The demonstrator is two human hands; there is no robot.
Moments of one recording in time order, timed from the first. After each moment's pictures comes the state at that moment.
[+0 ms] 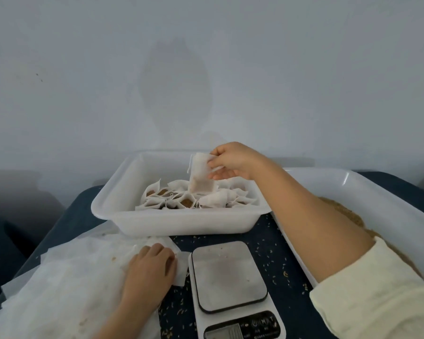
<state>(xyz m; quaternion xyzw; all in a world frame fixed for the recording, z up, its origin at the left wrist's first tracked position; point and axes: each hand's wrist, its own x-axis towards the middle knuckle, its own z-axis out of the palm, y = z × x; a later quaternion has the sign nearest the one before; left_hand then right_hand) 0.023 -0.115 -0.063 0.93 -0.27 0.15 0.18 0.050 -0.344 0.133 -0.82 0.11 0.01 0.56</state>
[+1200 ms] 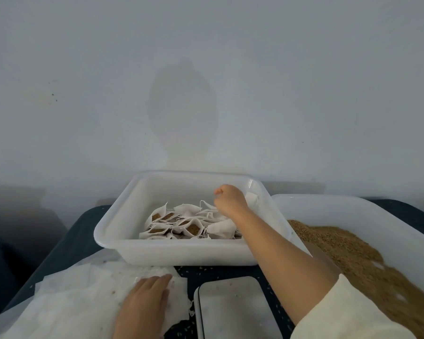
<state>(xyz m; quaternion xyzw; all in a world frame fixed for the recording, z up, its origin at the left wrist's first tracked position) 0.037 -0.106 -0.059 0.90 -0.31 0.19 0.26 0.110 -0.337 0.066 -0.92 0.19 -0.11 0.31</state>
